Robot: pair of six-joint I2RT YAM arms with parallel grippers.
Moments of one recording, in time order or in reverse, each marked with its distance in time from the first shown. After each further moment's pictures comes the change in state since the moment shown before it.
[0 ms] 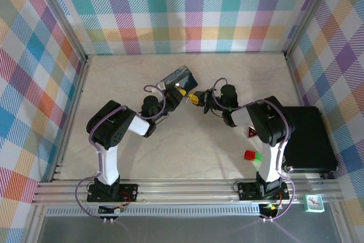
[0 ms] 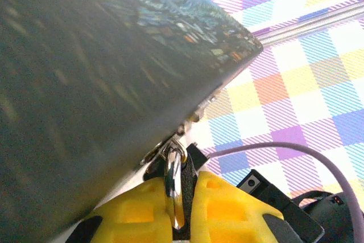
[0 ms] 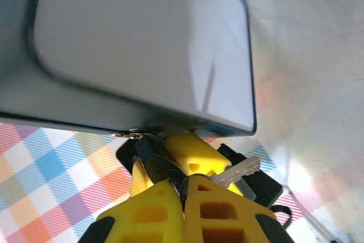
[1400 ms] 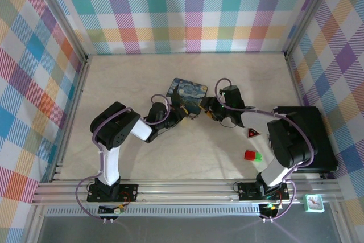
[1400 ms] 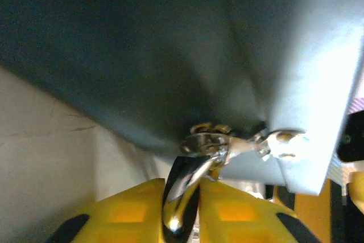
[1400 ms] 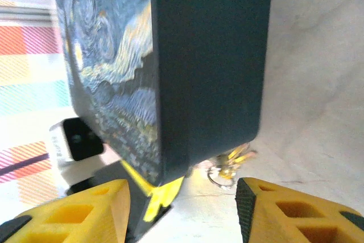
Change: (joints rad) left arm -0.058 0.007 -0.060 -0.317 -0.003 0.051; right arm -0.006 -0.338 -0.029 -0.895 0.262 -0.984
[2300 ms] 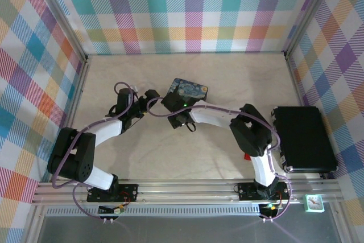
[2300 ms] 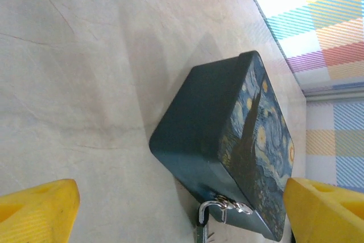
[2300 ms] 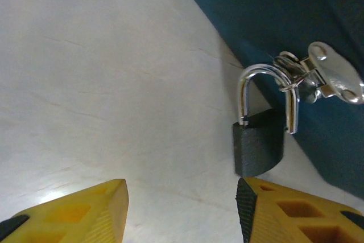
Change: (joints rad) left arm 0.326 -0.513 -0.019 -0.657 -0.051 0.178; right arm 0.500 0.408 0.681 -0.741 0.719 -0.742
